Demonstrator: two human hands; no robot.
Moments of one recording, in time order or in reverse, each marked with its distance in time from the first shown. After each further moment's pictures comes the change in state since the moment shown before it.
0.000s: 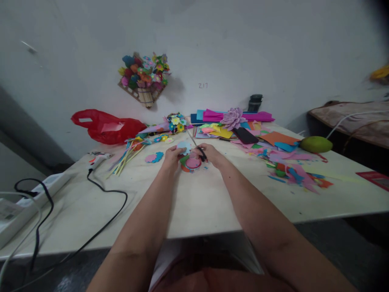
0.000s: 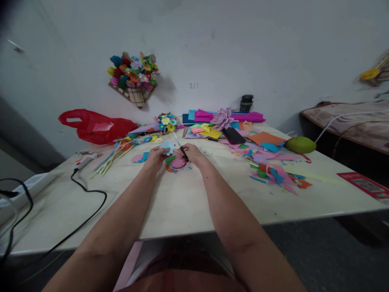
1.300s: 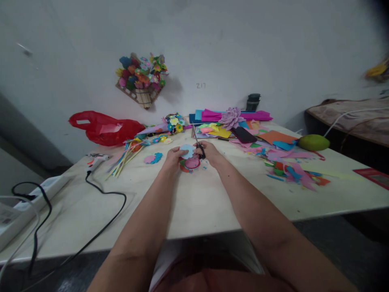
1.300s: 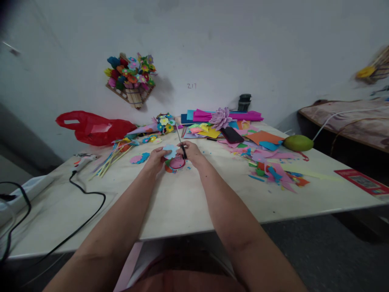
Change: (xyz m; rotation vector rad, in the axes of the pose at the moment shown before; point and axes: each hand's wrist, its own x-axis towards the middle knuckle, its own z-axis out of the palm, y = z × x) left_hand -0.004 -0.002 0.004 0.026 -0.103 -0.039; right_hand 0.005 0.002 0.003 0.289 0.066 -0.046
